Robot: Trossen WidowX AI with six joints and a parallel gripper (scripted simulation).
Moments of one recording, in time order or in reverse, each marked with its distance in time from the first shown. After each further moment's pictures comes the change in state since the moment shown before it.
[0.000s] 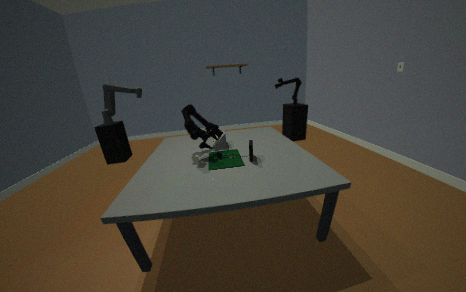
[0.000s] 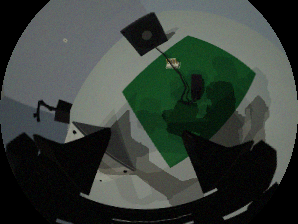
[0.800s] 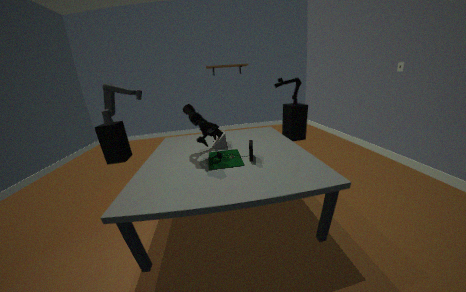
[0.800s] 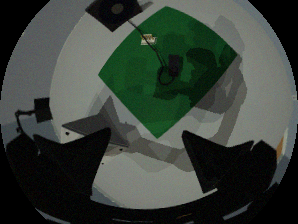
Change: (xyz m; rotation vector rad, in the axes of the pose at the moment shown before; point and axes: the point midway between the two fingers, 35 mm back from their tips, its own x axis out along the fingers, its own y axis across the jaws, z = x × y) arm -0.024 -0.002 0.014 0.109 0.360 -0.288
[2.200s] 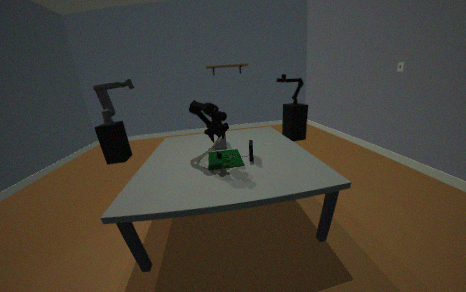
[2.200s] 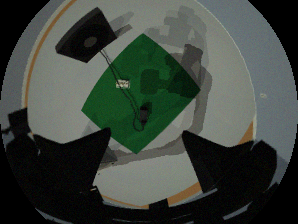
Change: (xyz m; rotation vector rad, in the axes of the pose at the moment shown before) arm -0.042 0.001 0.124 -0.003 0.066 -0.313
